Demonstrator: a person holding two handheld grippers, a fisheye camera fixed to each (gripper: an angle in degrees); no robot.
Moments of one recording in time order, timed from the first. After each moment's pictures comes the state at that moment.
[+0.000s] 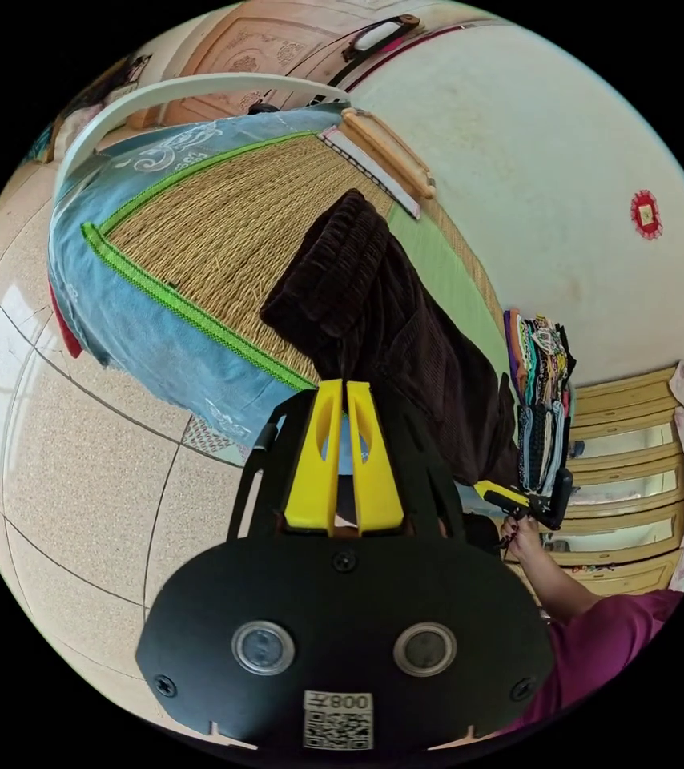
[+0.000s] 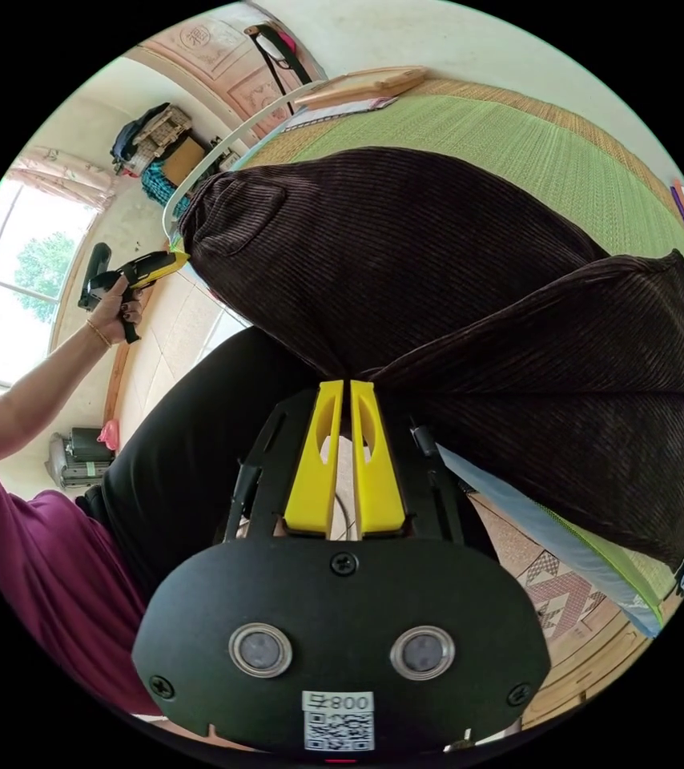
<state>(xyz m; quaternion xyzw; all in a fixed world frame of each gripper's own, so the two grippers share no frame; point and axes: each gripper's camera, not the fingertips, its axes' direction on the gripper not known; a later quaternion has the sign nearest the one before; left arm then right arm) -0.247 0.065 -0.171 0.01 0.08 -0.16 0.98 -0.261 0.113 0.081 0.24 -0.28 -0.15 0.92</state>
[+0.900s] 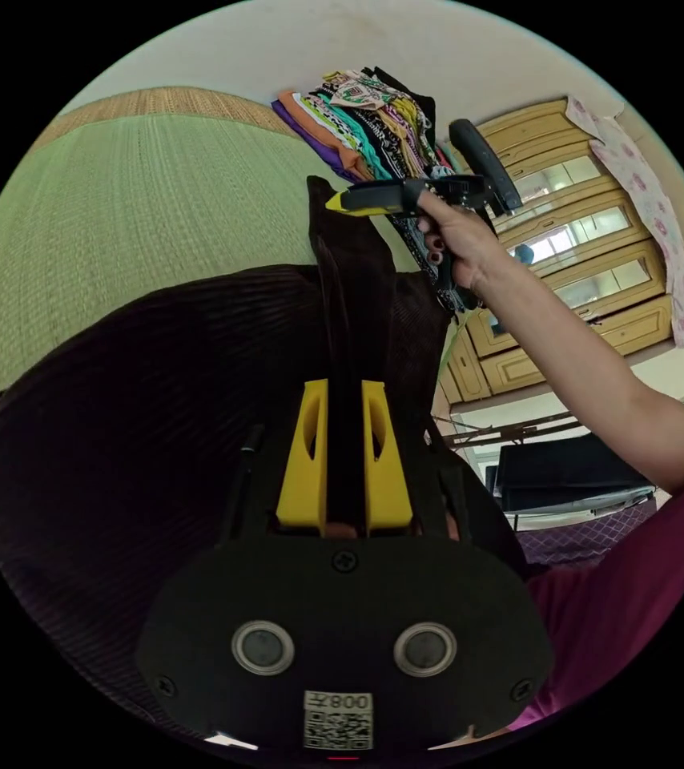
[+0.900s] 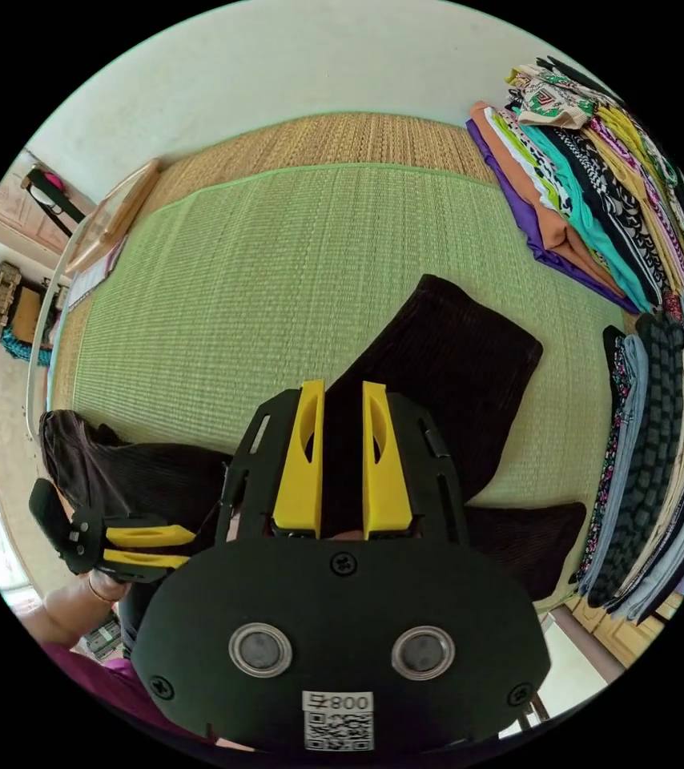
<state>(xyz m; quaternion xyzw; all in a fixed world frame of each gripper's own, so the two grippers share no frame) 0.238 -0.116 0.140 -0.20 0.25 0.24 0.92 -0.004 -0.108 0.102 0.22 -0.17 0.13 0.95</state>
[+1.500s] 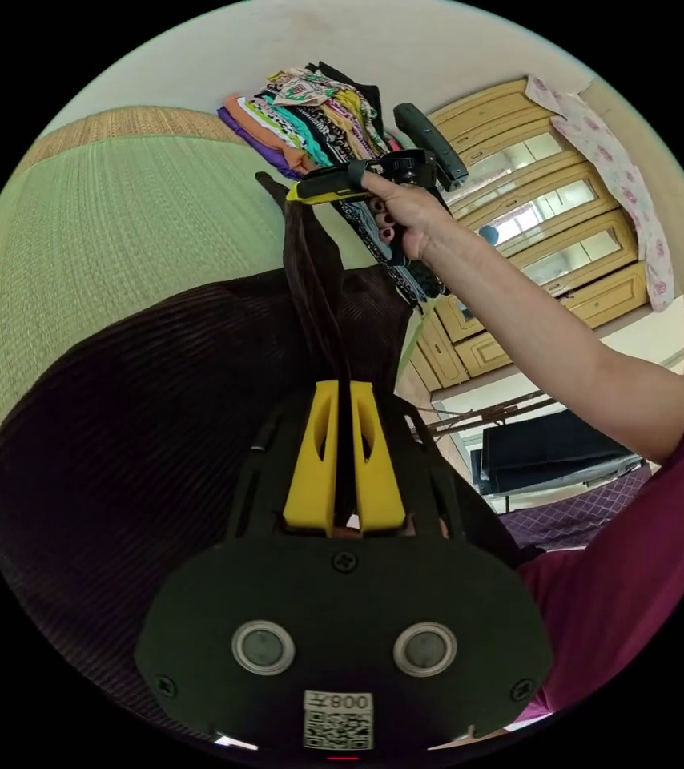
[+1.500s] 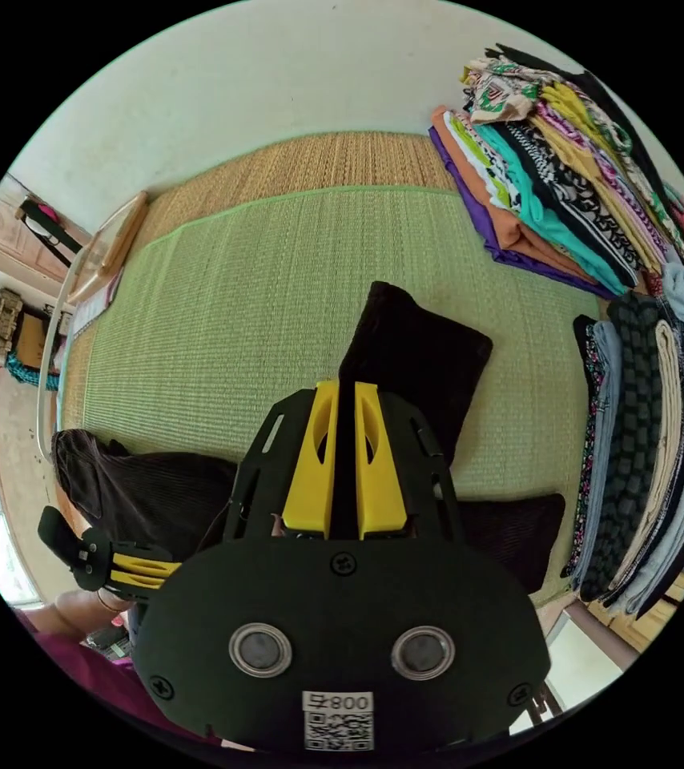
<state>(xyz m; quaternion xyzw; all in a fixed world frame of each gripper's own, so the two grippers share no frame) 0.419 -0.138 0.175 -0.18 0.31 0.30 0.88 0.066 0.038 0.148 0.28 -0.20 0.16 0.92</state>
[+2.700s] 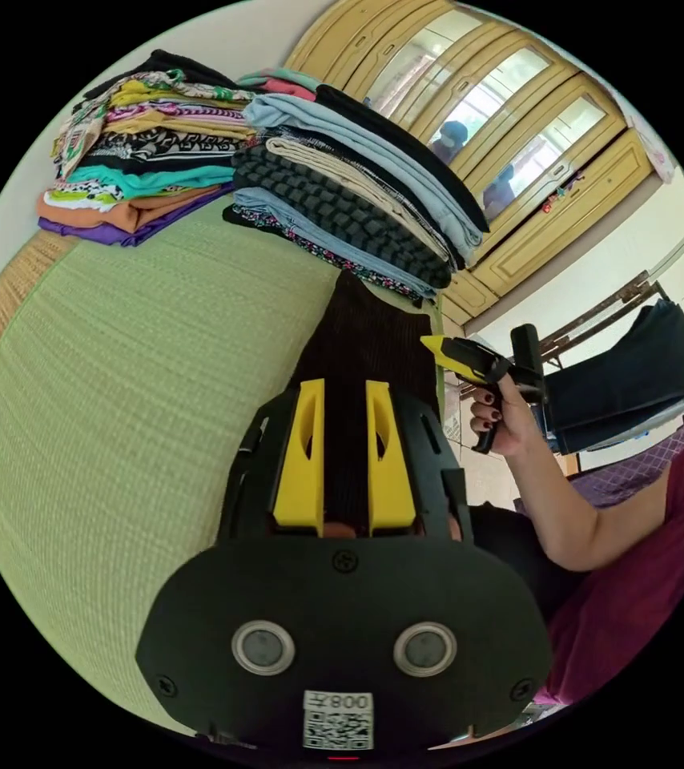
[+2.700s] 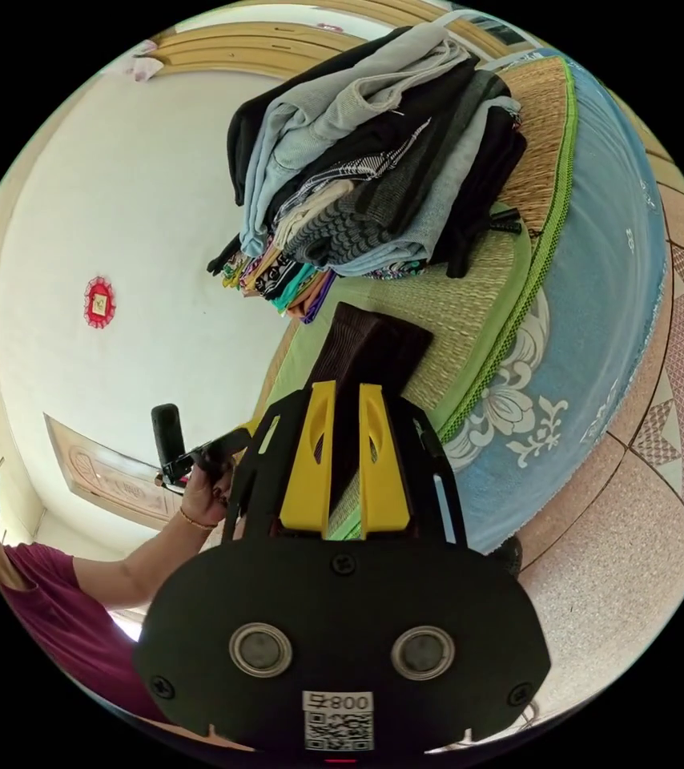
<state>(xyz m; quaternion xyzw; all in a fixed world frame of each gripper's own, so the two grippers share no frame) 0.856 -0.227 0.345 -0.20 0.22 0.51 0.81 0.180 0.605 0.567 0.50 -0.48 0.44 0.57</state>
